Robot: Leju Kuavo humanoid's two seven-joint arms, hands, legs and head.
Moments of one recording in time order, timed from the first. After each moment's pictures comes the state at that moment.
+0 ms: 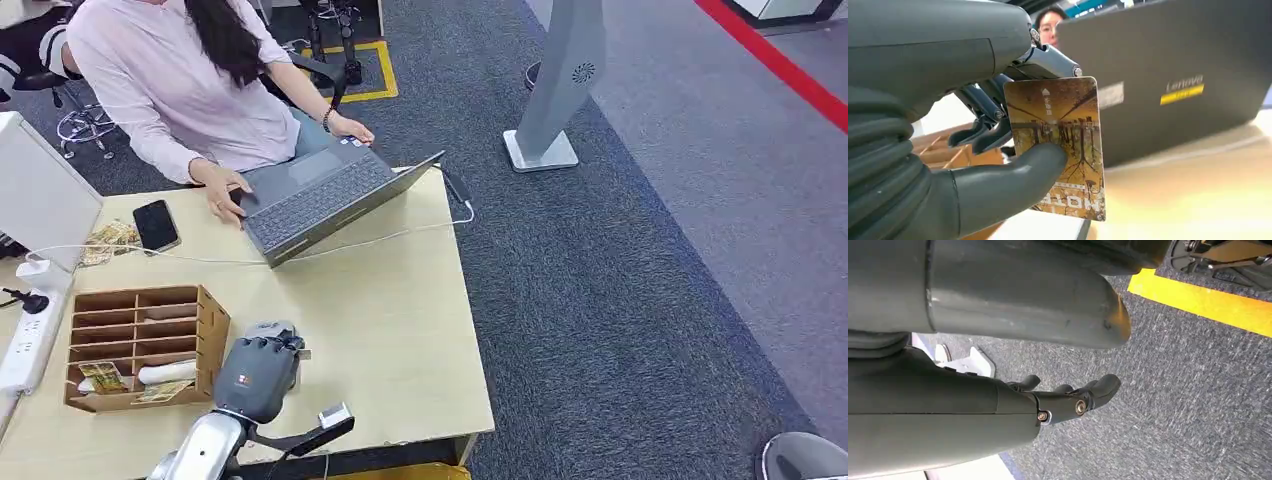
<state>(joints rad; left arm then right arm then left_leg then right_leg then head) -0.10 0.09 -0.56 -1.40 -1.52 0.20 0.09 -0.07 0.22 -0.84 -0.20 1.36 -0.16 0.13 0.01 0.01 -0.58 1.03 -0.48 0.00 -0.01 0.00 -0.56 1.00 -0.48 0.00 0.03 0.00</state>
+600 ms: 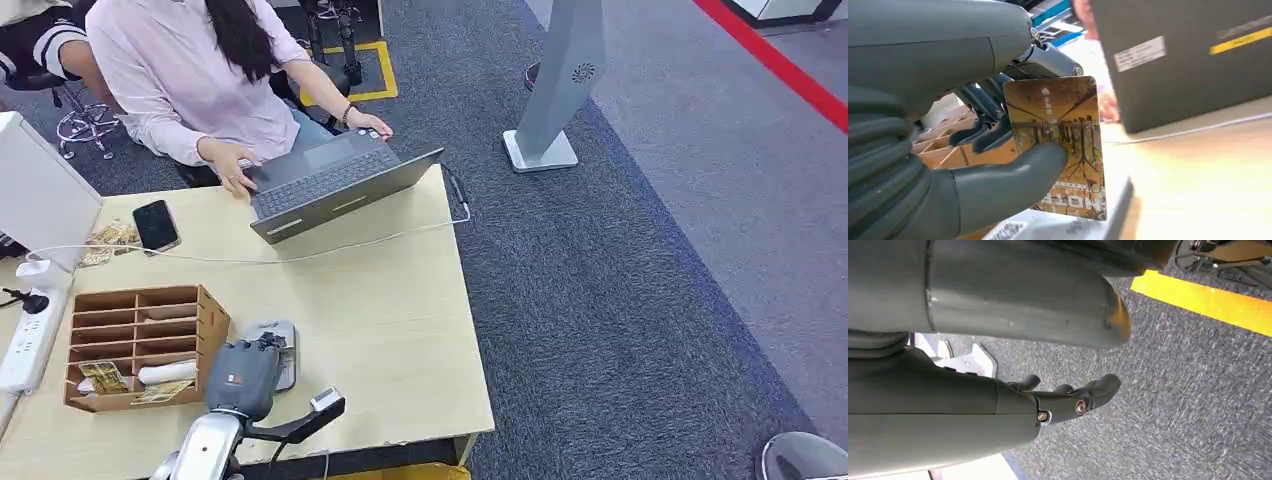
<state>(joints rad) -0.12 0.08 -0.53 -1.31 -1.52 0.20 0.26 -0.07 0.22 -0.84 -0.20 1.38 -0.16 0.15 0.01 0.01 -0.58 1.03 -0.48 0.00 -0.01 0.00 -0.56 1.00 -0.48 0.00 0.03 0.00</state>
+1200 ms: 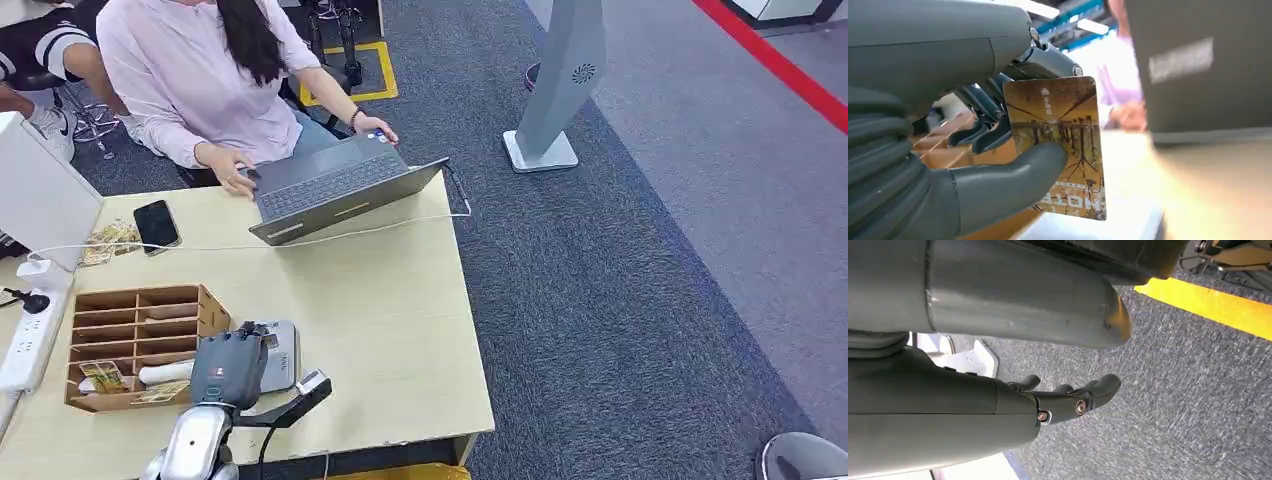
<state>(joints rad) -0.14 0.03 -0.43 -1.25 -1.52 0.36 0.16 -0.07 0.22 -0.84 -0.20 1.40 -0.14 0.15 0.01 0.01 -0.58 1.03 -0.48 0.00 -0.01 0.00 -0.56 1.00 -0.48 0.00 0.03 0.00</state>
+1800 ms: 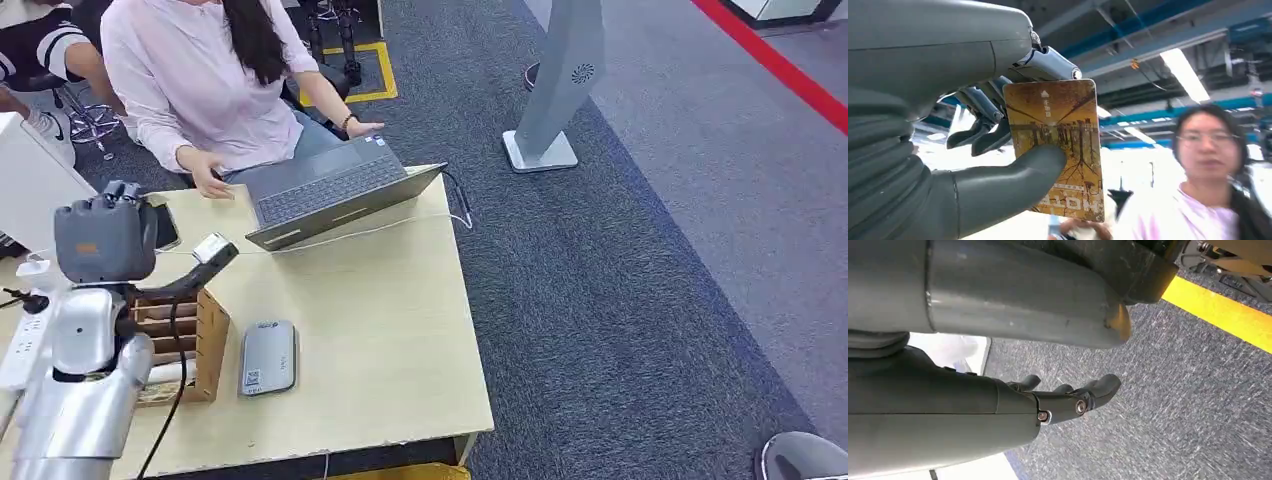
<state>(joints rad) -0.57 0.12 -0.19 -1.14 -1.50 0.49 0.11 -0.07 0.22 -0.80 -0.20 1.49 -0.12 0.13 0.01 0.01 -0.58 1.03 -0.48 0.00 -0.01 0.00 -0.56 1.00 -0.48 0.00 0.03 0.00</state>
